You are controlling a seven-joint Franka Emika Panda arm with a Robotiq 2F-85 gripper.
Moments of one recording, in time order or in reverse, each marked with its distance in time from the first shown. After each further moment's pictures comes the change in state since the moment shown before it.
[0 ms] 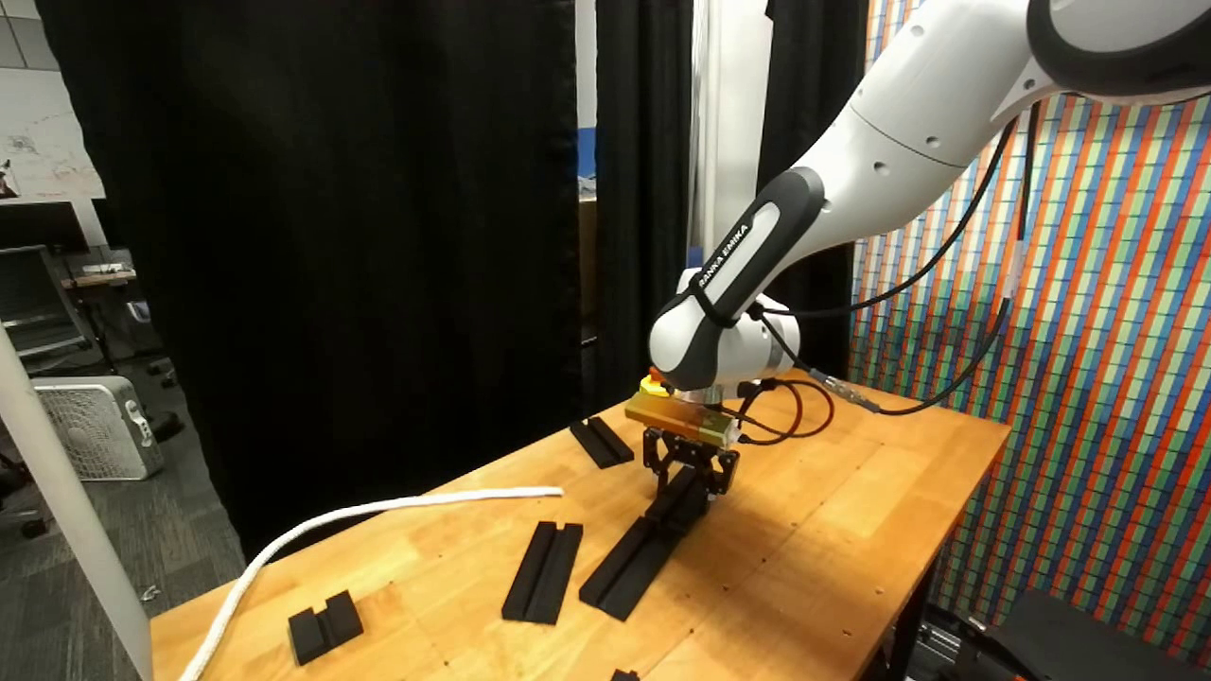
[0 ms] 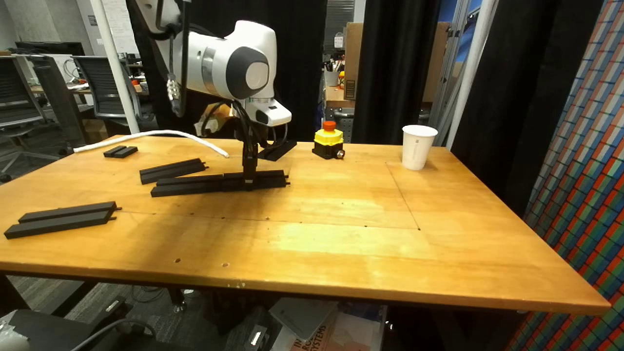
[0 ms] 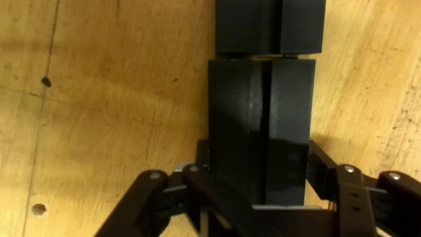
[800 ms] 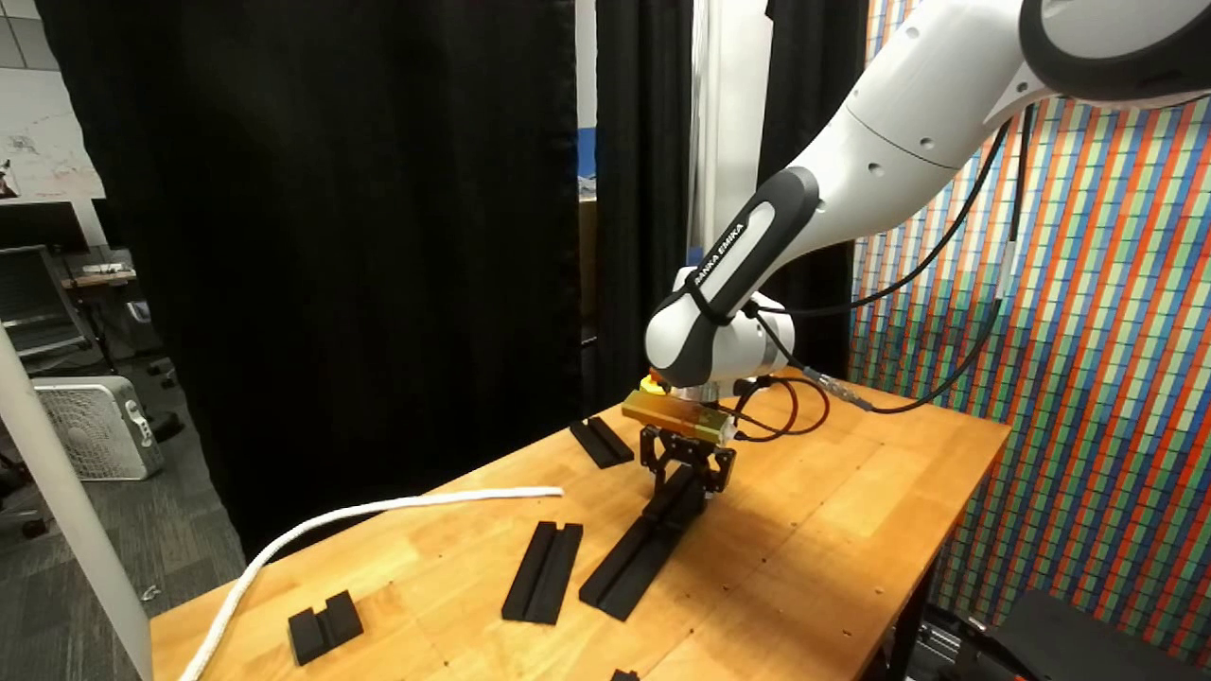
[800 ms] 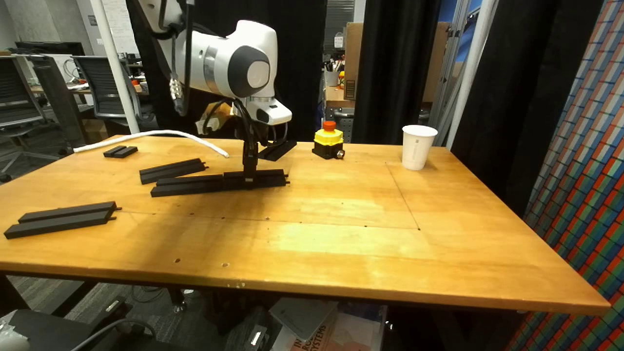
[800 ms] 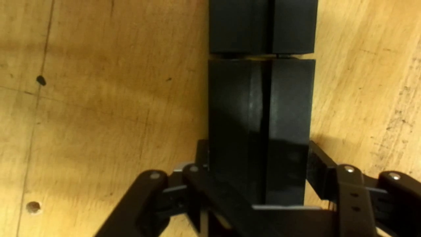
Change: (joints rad) arm 0.001 0.011 -0.001 0.024 0.000 -0.022 -0.002
